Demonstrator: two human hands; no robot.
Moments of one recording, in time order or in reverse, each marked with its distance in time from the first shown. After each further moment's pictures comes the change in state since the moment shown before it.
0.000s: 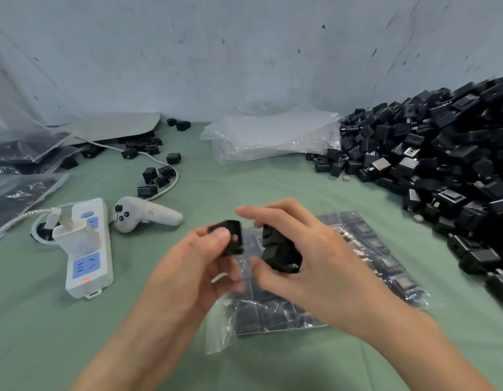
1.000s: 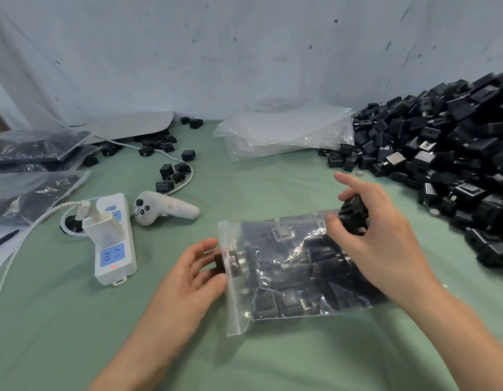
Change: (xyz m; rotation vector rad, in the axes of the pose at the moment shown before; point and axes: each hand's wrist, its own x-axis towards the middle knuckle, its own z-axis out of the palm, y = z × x) left_hand -0.018 -0.027 -0.057 0.449 0.102 -0.004; right_hand -0.017 0.055 -0.012 -0.070 0.331 0.308
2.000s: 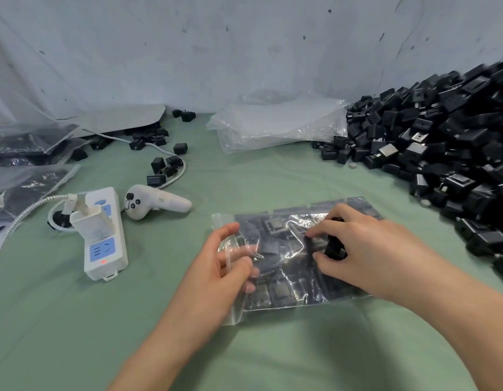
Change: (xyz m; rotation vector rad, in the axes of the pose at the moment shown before) left_hand 0.002 0.014 0.039 0.032 -0.073 -0.014; right_hand -0.002 -0.028 -0.024 -0.625 -0.651 0.007
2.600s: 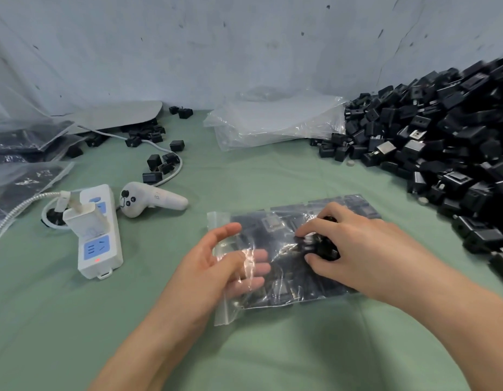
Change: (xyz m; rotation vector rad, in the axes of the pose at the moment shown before) left_hand 0.005 0.003 0.001 -0.301 -0.075 -0.115; right_hand -0.002 -0.003 0.001 -0.019 -0.006 -0.050
